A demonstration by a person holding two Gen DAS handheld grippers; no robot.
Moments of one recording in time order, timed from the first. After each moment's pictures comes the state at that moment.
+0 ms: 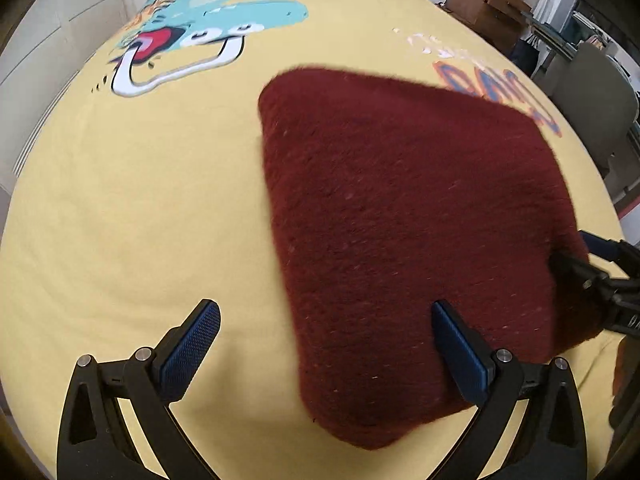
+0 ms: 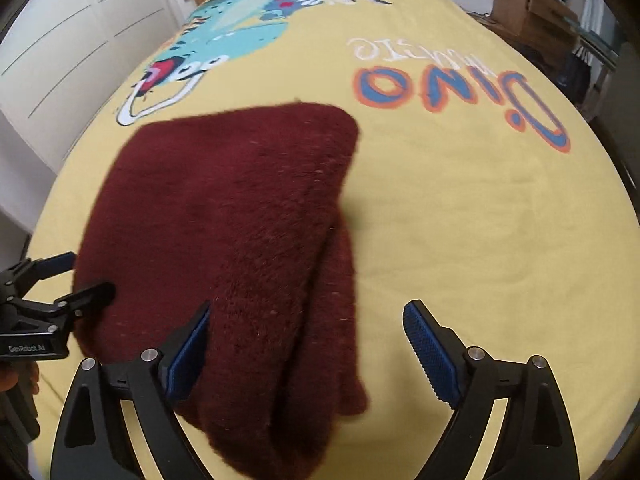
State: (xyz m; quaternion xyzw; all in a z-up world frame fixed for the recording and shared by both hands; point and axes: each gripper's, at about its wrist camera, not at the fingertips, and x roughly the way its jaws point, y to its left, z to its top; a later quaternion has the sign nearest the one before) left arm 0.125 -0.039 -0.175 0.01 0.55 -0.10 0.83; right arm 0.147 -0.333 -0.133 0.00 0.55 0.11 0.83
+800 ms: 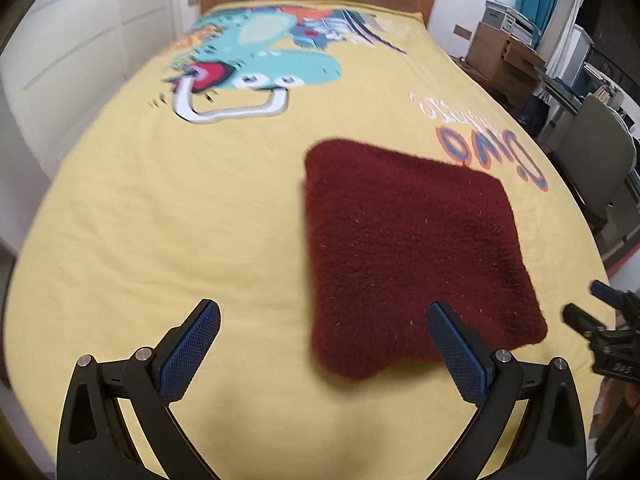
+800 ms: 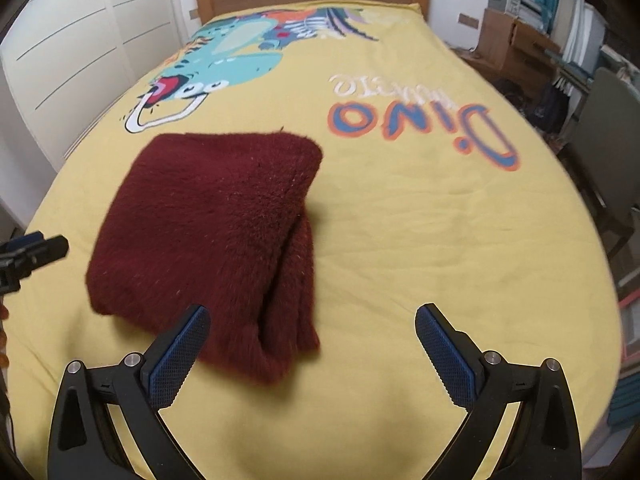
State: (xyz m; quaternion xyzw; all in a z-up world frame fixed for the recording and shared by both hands) left arm 0.064 -0.006 -0.080 -0.03 0.47 -0.05 0.88; right arm 0.072 -0.363 -0.062 -0.03 0.49 0.10 0.86
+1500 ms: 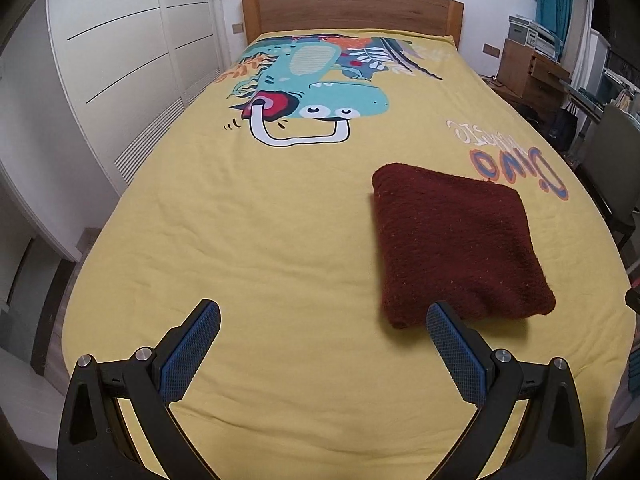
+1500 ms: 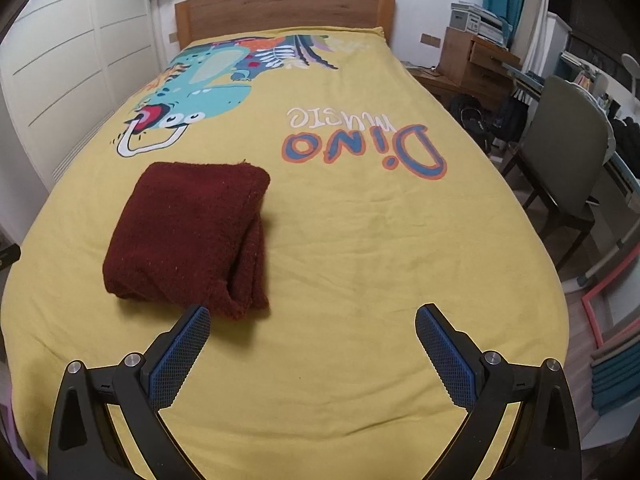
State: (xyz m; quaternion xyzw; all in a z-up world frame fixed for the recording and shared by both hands) left arm -0.002 0.024 -0.035 0.00 0.44 0.02 0.90; right arm 0.010 -0.408 0.001 -0.05 0.46 0.05 0.88
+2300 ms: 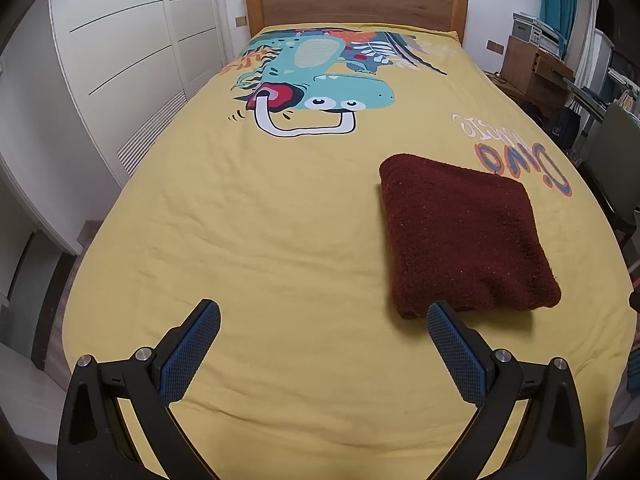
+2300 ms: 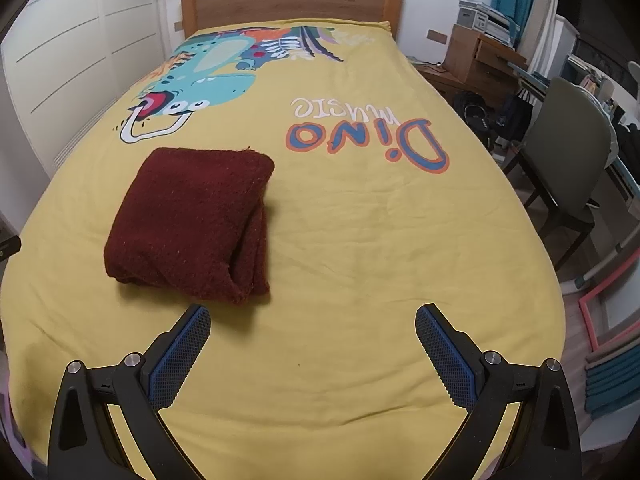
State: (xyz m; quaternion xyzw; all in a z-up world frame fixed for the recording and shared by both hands) left arm -0.006 0.032 -0.041 -0.01 0.45 0.02 0.89; right arm 0.005 -0.407 0.001 -0.06 0.48 0.06 0.88
